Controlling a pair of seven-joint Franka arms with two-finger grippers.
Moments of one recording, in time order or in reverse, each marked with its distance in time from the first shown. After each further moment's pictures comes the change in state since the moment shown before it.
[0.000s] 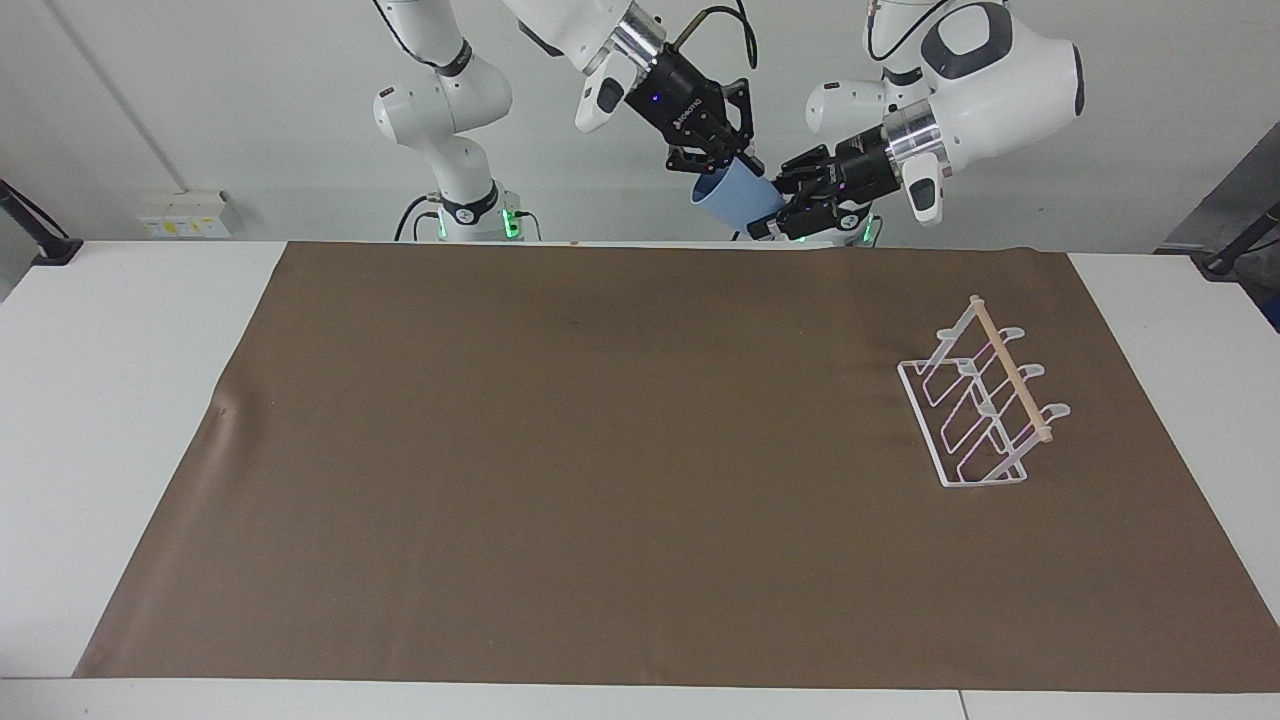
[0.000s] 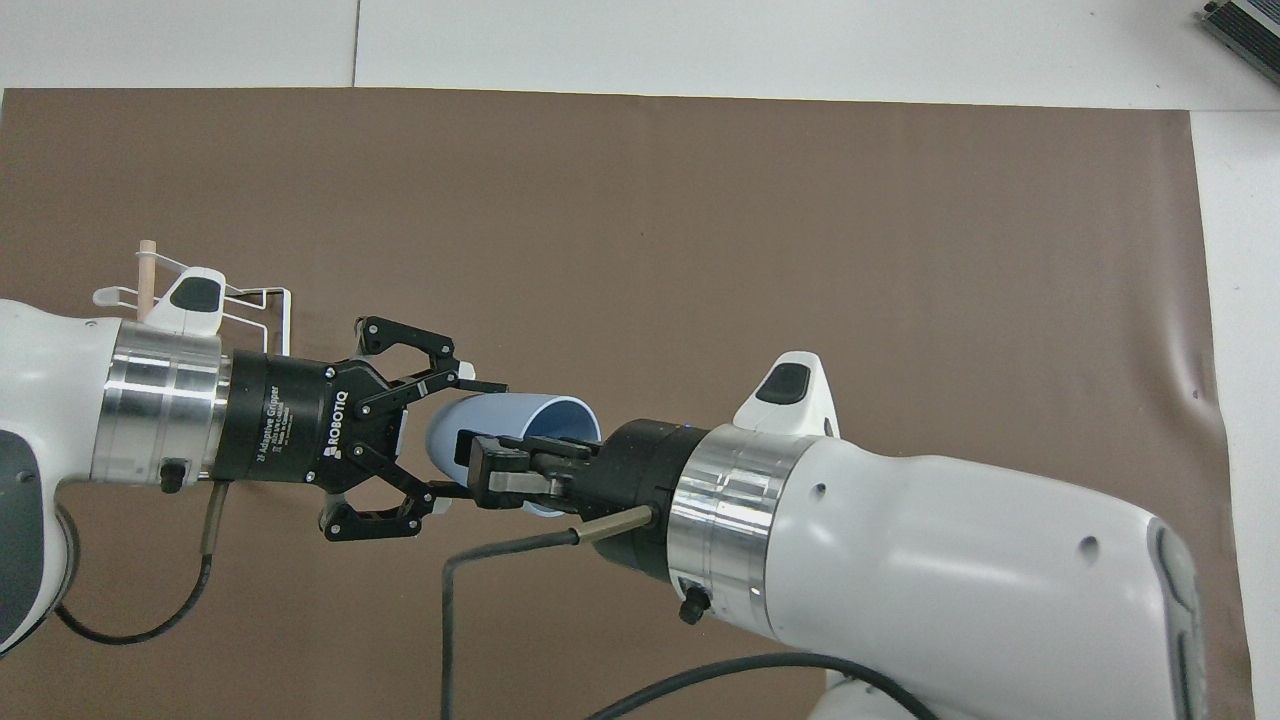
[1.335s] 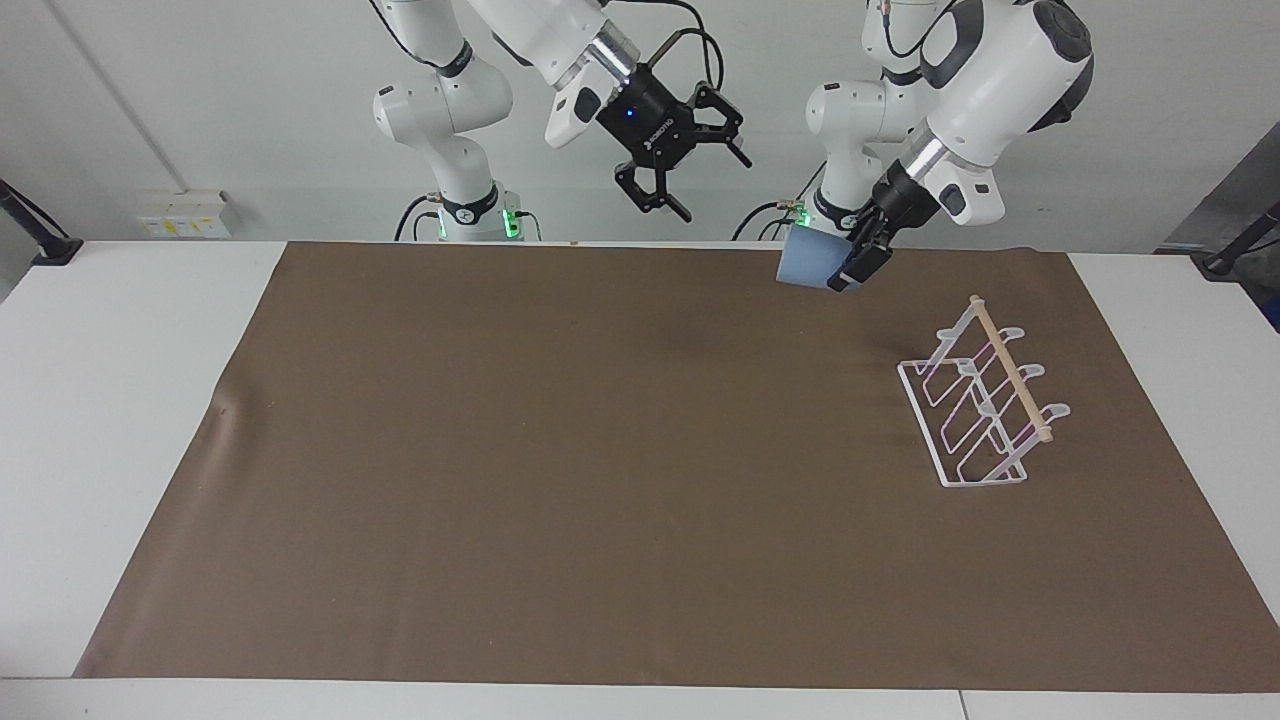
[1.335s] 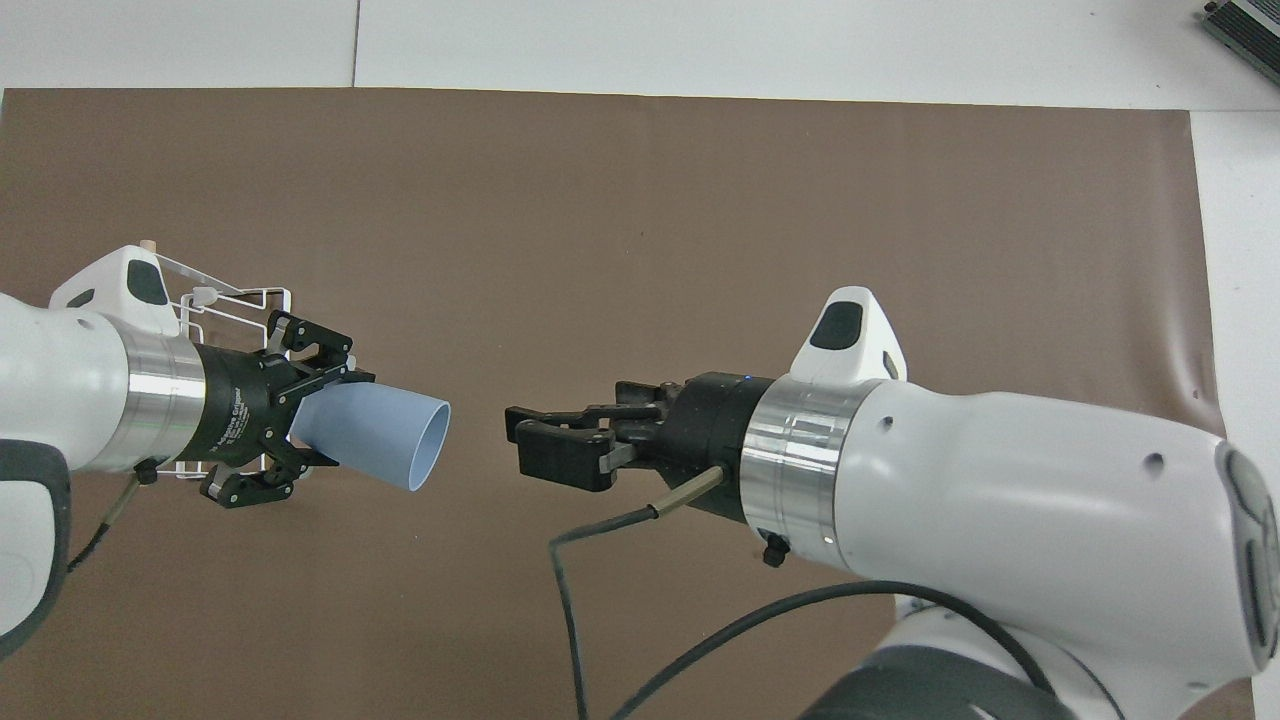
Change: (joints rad) left arm 0.029 0.001 -0.024 0.020 0.721 0.068 -0.006; right arm -0.097 0.002 -0.008 -0.002 -0.103 -0.103 -0.293
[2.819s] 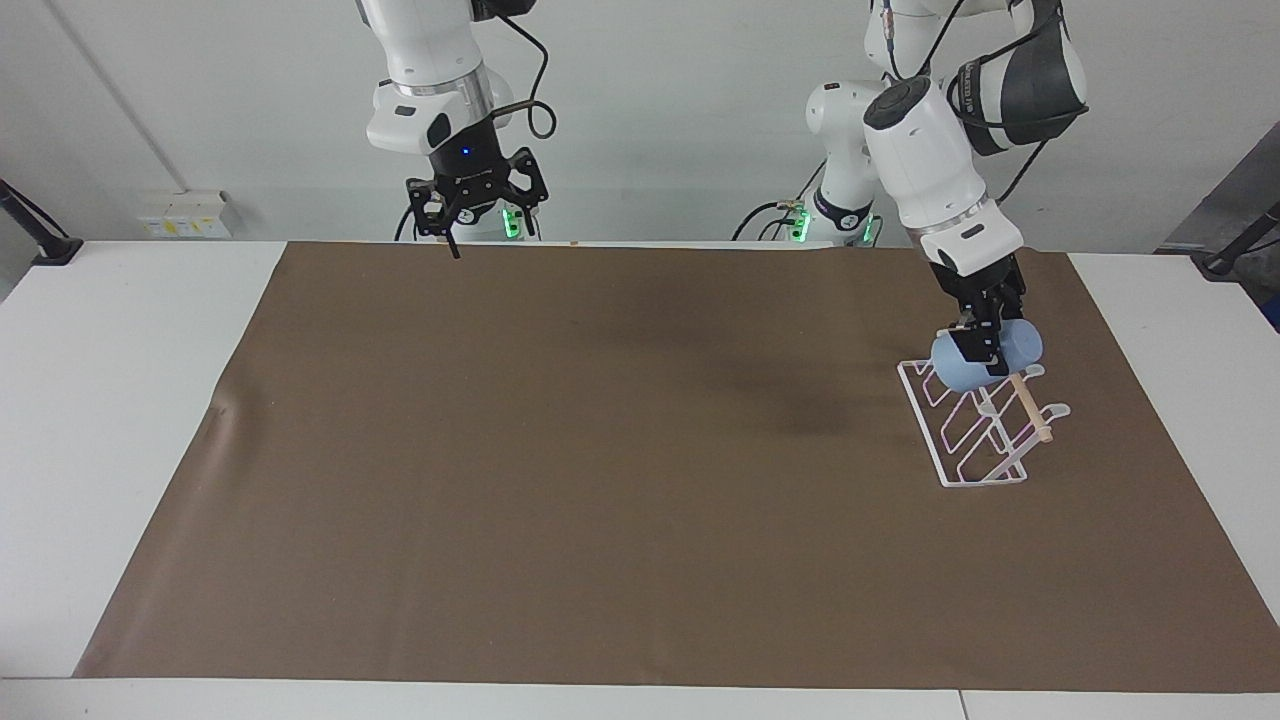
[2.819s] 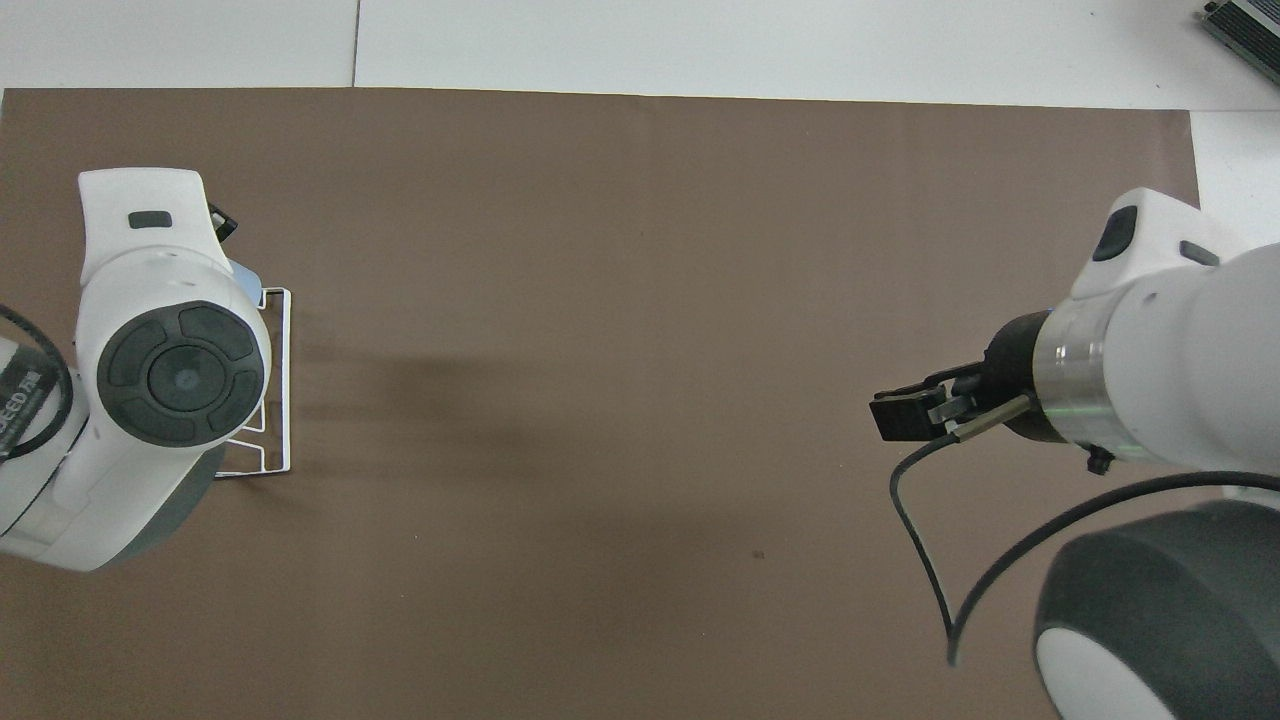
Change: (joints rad) left arm -0.007 0.177 -0.024 0.017 1.146 0.245 -0.225; right arm -0.298 -0.001 -0.015 0.158 -0.615 -0.601 -0.133
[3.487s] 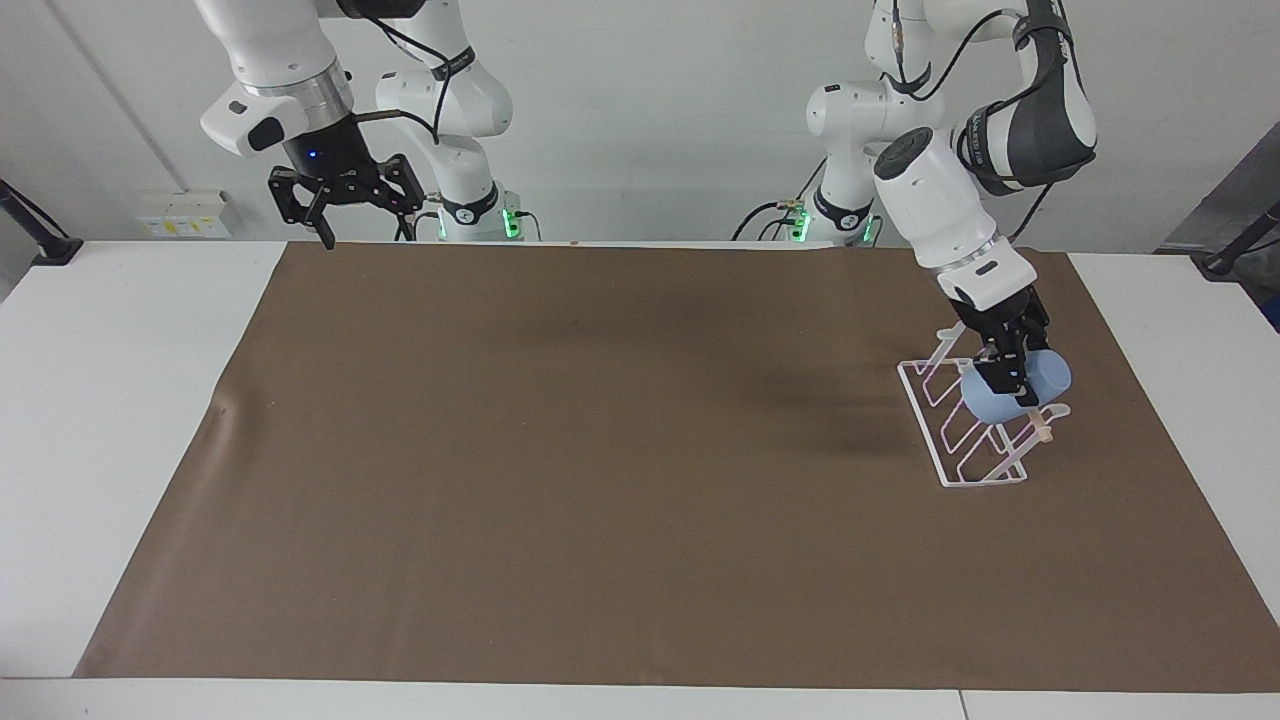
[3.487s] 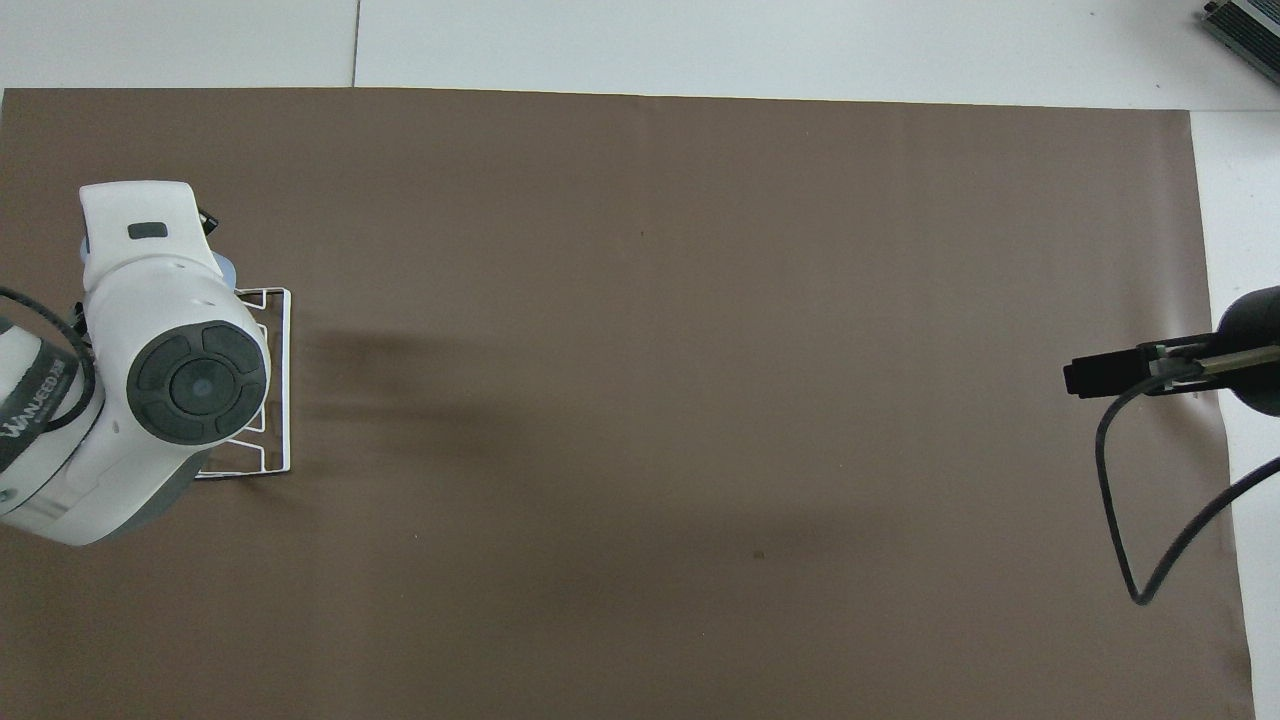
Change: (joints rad) left arm 0.064 0.022 0.004 -0.076 0.149 0.110 -0.113; right arm -0.232 -0.002 -0.004 0.021 -0.028 -0.077 0.000
